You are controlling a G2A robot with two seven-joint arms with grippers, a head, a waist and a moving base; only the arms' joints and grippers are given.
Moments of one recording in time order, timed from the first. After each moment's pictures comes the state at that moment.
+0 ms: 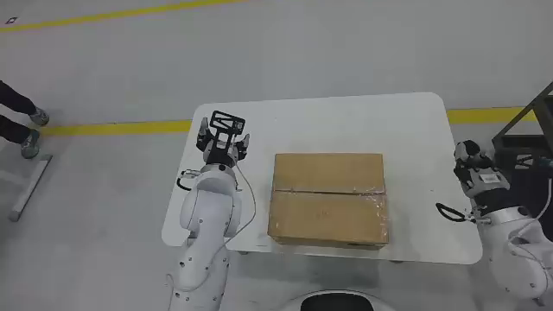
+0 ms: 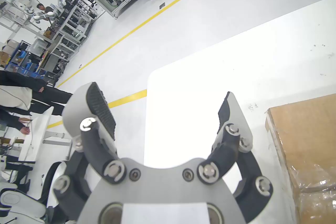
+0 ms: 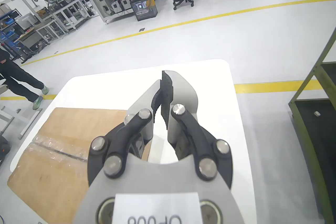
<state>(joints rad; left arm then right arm) 1.13 -1.46 -1.36 -1.78 1.98 -0.10 -0.63 -1.73 -1.20 1.70 -2.02 -0.89 0.01 0.09</state>
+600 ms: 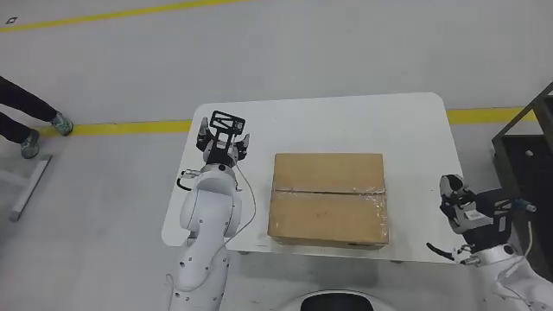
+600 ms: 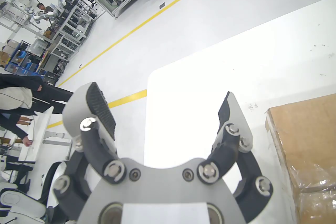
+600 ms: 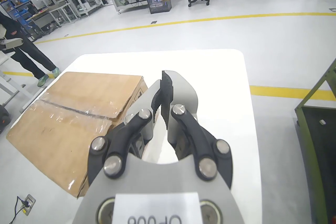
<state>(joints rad) 1.13 -1.46 -1.36 -1.78 1.98 -0.10 -0.63 -1.91 -1.21 1.65 -2.00 -1.02 -0.12 -0.13</state>
